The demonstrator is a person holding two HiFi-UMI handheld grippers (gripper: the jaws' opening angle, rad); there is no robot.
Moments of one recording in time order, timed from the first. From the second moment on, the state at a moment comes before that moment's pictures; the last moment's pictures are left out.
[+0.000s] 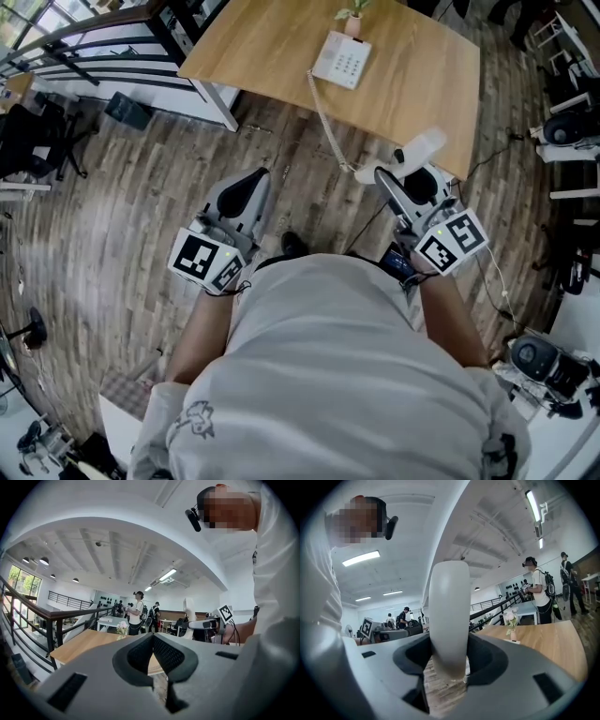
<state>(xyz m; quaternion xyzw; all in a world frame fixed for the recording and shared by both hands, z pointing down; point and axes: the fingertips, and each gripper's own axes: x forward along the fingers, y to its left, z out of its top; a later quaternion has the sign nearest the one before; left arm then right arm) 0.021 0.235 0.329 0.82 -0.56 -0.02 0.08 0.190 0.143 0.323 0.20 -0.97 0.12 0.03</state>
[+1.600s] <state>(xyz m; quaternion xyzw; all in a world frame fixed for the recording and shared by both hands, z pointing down) -0.068 0.085 0.335 0.83 -0.55 -0.01 0.10 0.106 -0.018 0.349 0.22 -0.96 0.16 0.04</state>
